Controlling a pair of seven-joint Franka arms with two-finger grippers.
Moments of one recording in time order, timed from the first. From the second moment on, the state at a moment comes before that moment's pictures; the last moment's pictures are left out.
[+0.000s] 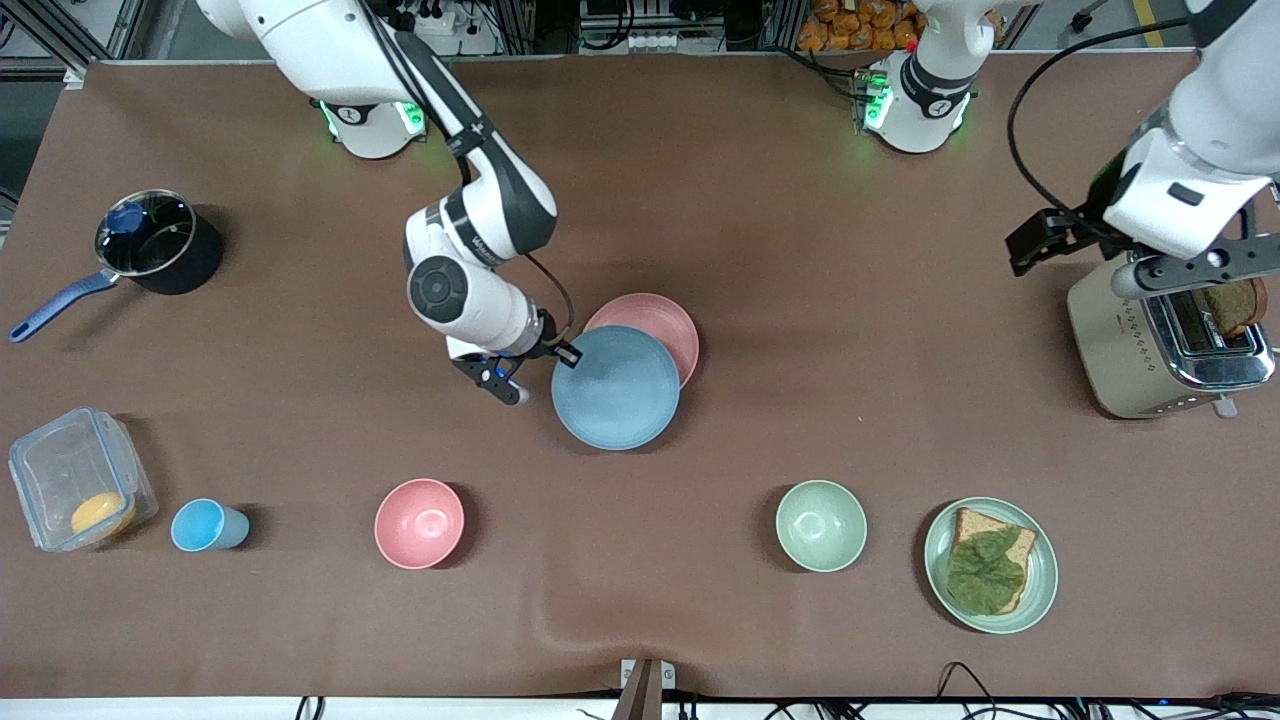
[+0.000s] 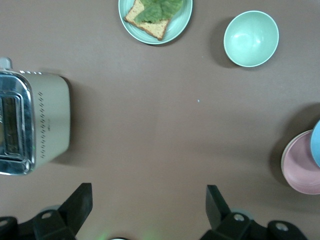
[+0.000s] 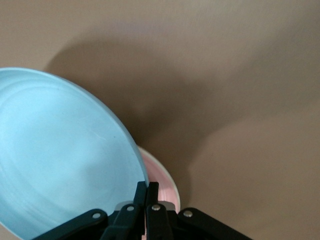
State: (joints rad) left arm 0.13 0.04 -0.32 -1.52 0.05 1.51 -0.34; right arm 0.56 0.50 0.05 -1.83 0.37 2.30 0.98
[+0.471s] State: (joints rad) left arm 0.10 0.04 -0.21 -1.51 0.04 1.41 -0.30; right arm 0.58 0.50 0.03 -1.82 0.37 2.27 1.01
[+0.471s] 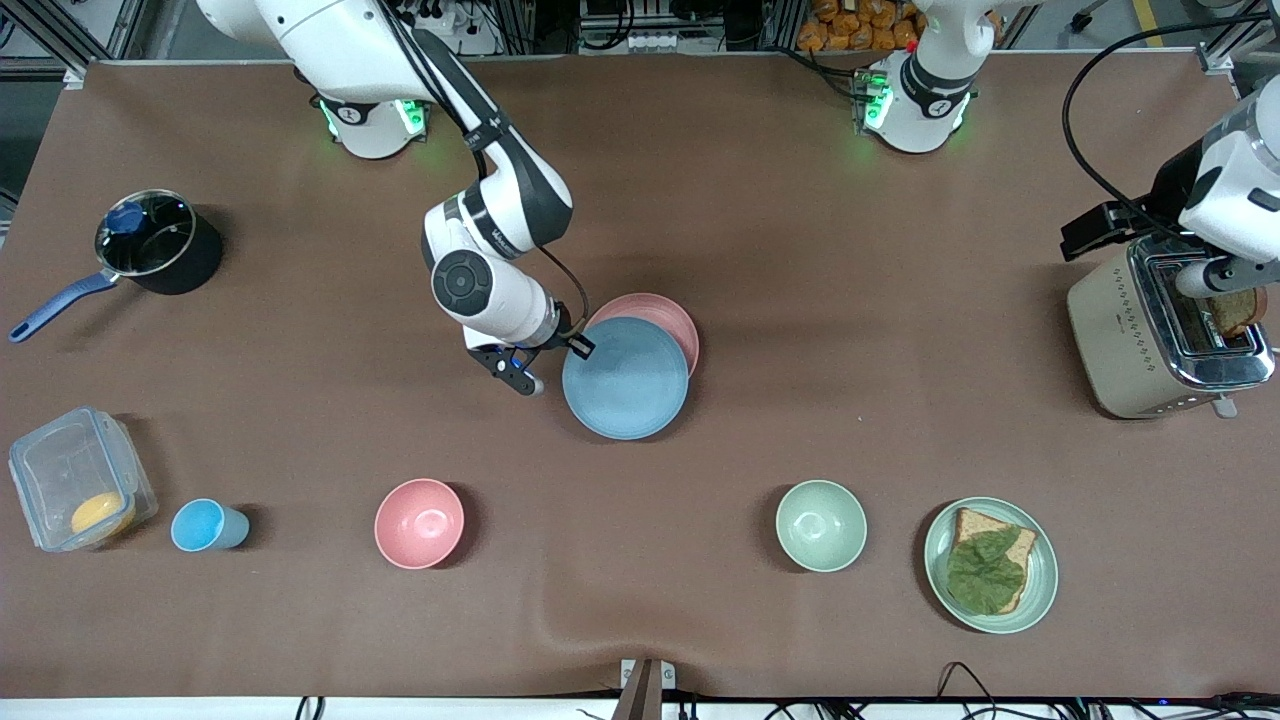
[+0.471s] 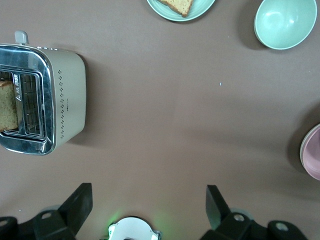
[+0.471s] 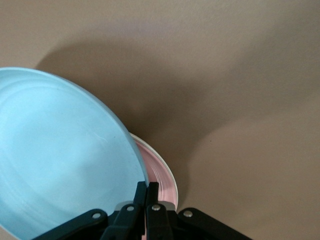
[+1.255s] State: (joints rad) left arm 0.04 0.03 -0.14 -1.52 0.04 1.44 -0.15; right arm 0.60 0.46 0.03 -1.83 0.37 2.19 1.16
